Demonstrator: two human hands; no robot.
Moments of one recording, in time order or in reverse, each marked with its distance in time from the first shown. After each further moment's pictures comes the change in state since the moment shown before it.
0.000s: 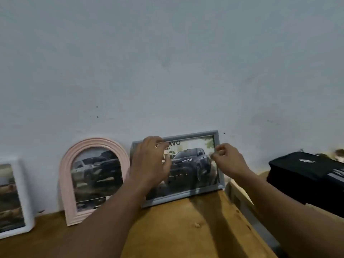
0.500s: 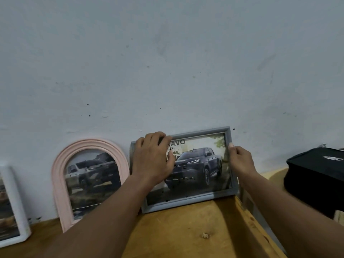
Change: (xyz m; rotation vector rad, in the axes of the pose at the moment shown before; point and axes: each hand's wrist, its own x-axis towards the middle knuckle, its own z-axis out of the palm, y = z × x) left_hand 0.026 -0.010 0.037 0.147 0.086 0.047; right_hand 0.048 0.049 0.031 0.298 0.174 0.172
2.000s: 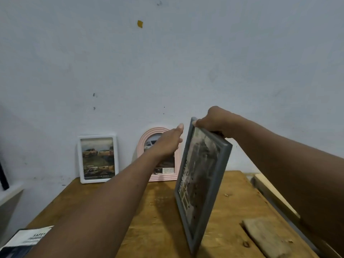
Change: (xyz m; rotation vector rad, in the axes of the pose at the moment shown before) left_hand -0.089 -0.011 -0.246 -0.897 -0.394 -0.616; right_hand -0.247 -0.277 -0.001 -0.587 -0.454 -0.243
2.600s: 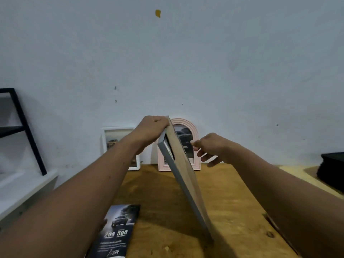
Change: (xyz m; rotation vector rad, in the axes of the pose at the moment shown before) left_hand -0.032 -0.019 -0.091 0.040 0.203 0.030; right_hand -0.007 0.024 0.106 0.294 -0.317 -0.005
